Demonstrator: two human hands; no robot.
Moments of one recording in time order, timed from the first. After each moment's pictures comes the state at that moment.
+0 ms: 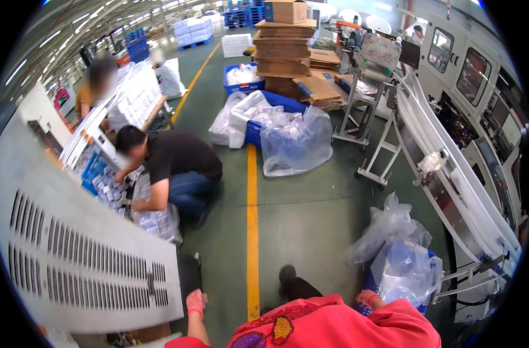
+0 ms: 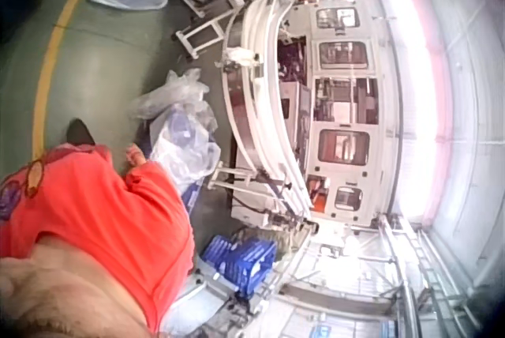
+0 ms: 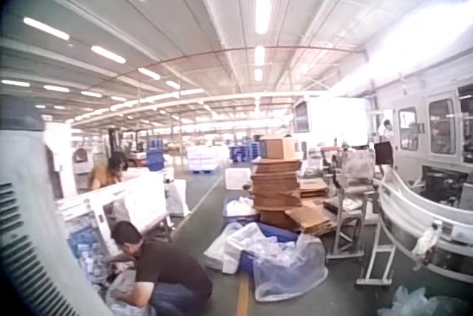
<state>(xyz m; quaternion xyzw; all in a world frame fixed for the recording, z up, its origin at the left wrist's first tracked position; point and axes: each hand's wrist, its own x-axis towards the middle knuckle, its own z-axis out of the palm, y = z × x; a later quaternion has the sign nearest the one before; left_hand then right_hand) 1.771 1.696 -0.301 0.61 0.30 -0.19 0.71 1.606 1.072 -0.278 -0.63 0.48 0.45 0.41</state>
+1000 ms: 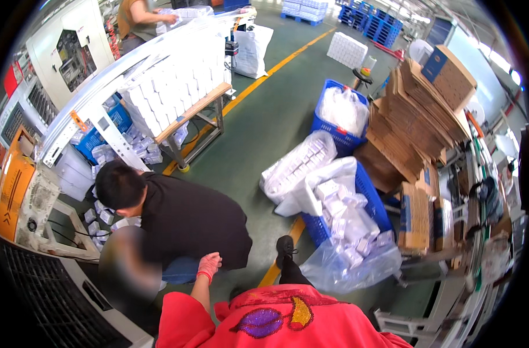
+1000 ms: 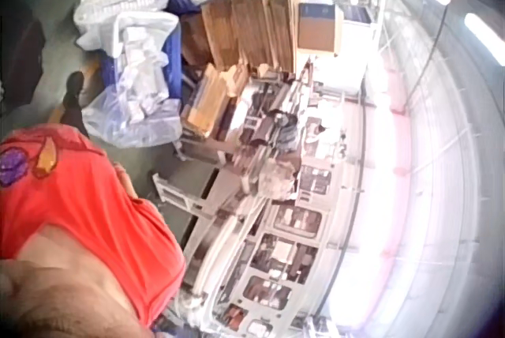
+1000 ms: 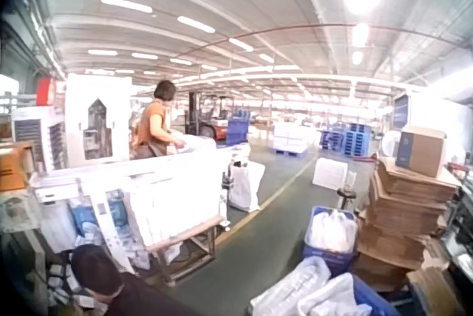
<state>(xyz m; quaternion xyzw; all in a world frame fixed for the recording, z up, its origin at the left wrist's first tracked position) 2.528 1.608 -0.286 0.55 0.43 -0.09 0.72 2.462 1.045 -0.301 -0.85 0.06 0.50 0.16</state>
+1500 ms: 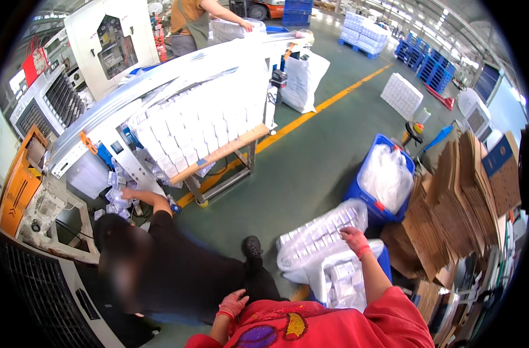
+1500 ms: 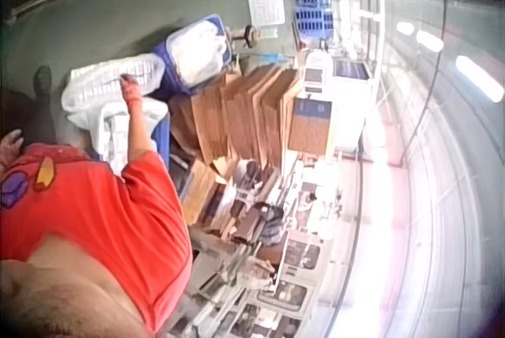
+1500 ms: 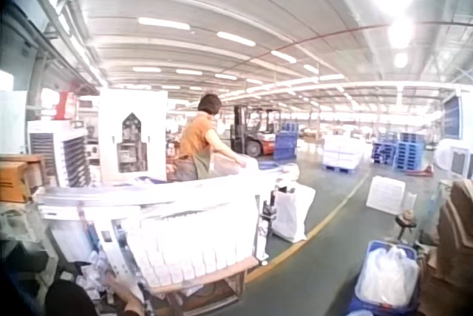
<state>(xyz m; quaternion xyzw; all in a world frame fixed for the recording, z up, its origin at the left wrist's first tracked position) 2.731 1.588 -0.234 0.76 0.36 -0.16 0.52 3.097 1.338 -0.162 -0.90 -0.24 0.18 0.31</state>
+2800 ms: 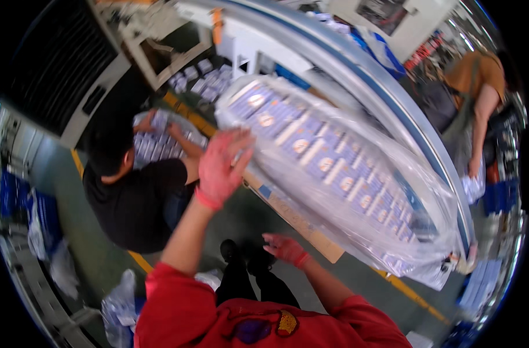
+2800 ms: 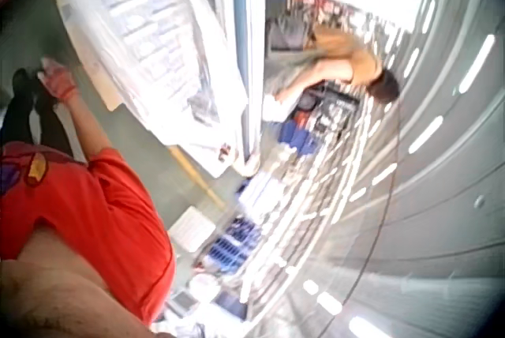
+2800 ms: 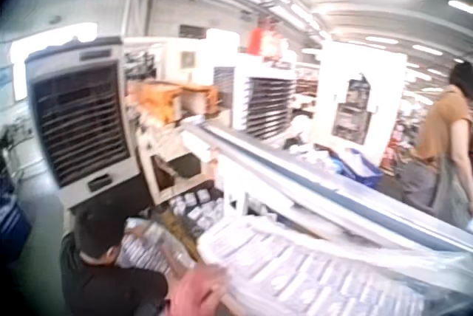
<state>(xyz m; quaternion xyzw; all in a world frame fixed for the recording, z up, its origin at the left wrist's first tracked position) 3.054 1.983 -0.066 0.67 0.57 0.48 0.03 3.298 1.906 -0.223 -0.38 -0.71 0.59 0.00</state>
